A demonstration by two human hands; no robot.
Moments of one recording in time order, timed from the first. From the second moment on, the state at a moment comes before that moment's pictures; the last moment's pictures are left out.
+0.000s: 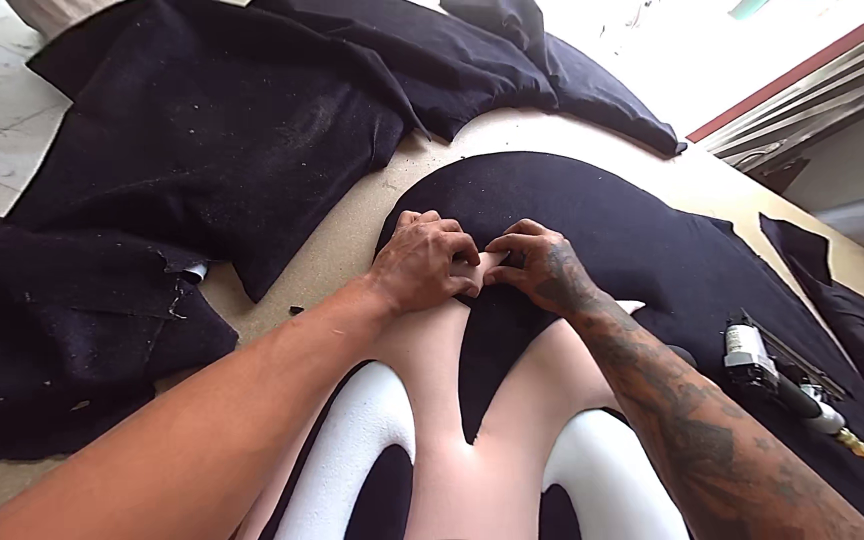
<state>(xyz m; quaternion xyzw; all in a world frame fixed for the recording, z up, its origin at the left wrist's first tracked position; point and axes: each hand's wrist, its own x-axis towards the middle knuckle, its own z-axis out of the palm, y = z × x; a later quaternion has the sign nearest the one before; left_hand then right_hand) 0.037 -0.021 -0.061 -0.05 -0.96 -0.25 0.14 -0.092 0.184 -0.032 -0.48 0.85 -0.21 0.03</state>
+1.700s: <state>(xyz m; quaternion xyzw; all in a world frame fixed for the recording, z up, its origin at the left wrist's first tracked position) 0.045 0.015 -0.023 0.11 -0.98 -0.18 -0.02 0.016 0.277 0.014 -0.27 0.96 -0.11 0.00</state>
